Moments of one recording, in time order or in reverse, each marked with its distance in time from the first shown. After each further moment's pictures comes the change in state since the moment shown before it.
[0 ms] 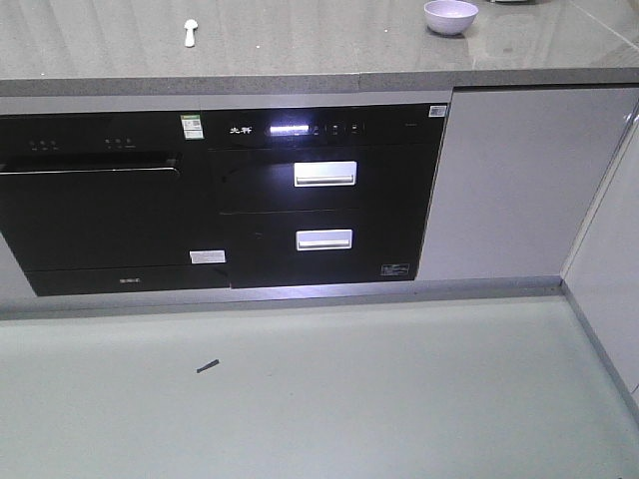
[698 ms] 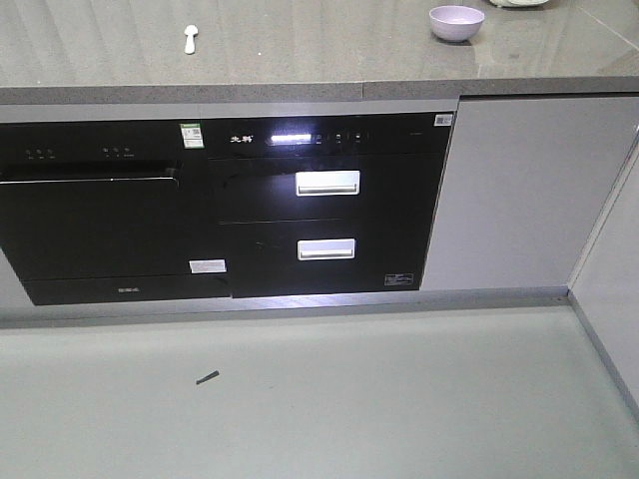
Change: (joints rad) left arm 0.000 0.000 0.000 0.000 0.000 0.000; right arm 0.000 0.000 0.000 0.000 0.000 0.000
